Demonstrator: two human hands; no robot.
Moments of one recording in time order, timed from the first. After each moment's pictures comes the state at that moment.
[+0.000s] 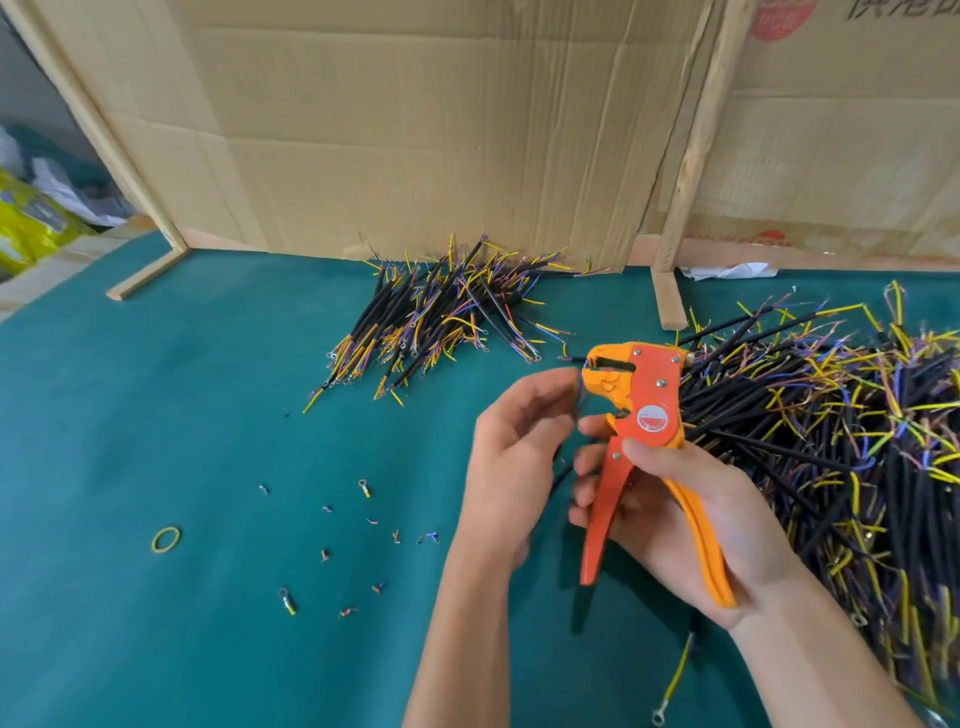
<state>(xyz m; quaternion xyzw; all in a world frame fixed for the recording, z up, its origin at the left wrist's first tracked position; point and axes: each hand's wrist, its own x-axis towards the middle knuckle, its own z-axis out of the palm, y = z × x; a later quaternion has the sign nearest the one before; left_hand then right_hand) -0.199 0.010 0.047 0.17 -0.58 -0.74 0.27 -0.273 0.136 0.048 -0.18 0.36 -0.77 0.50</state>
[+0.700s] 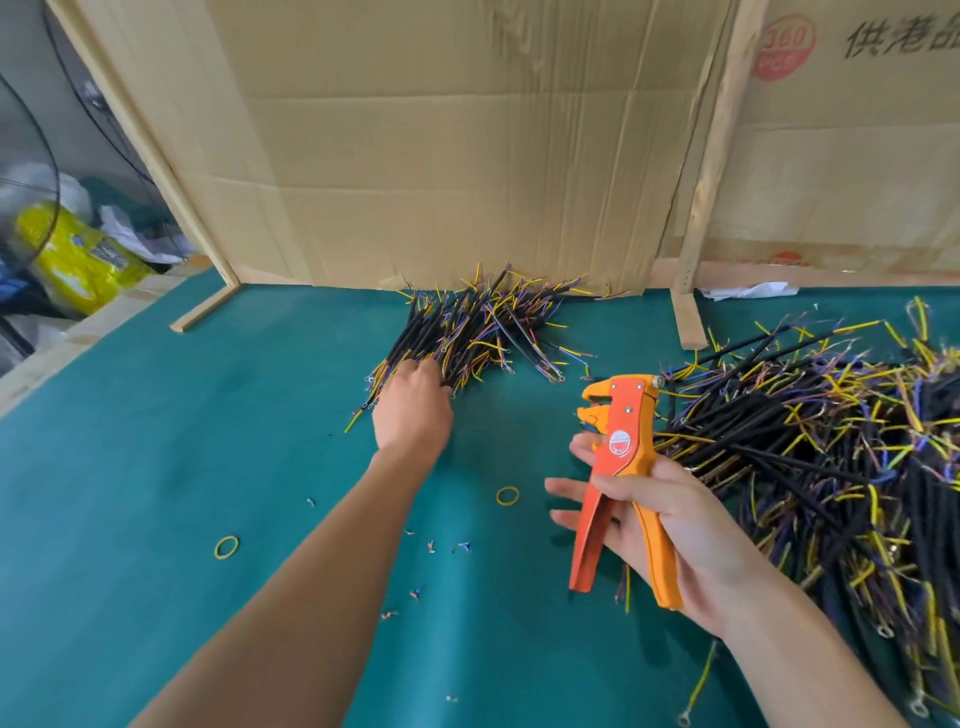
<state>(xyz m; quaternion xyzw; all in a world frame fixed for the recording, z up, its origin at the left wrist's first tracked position) -0.198 -0.139 0.041 0.45 -0.87 -0.11 0.19 -0.260 0.115 0.038 -0.11 0.43 -0.77 0.46</state>
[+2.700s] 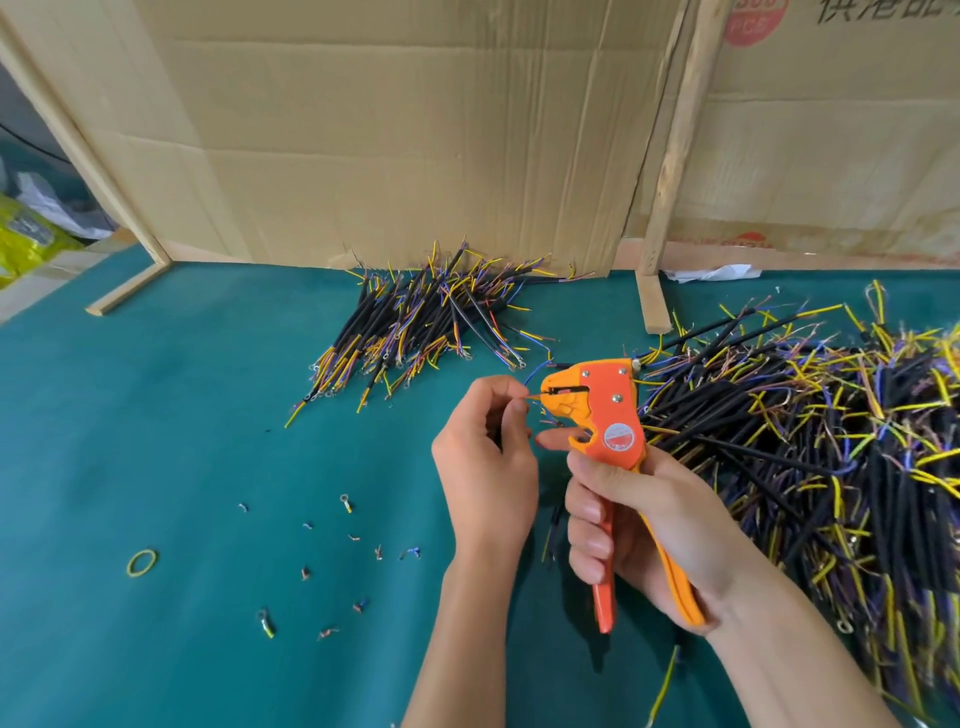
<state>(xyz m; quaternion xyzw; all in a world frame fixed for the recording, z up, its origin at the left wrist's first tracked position) -0.213 0.004 0.031 0.28 -0.71 -0.45 0.46 -0.269 0.129 0.051 -0.17 0.42 -0.73 0.51</state>
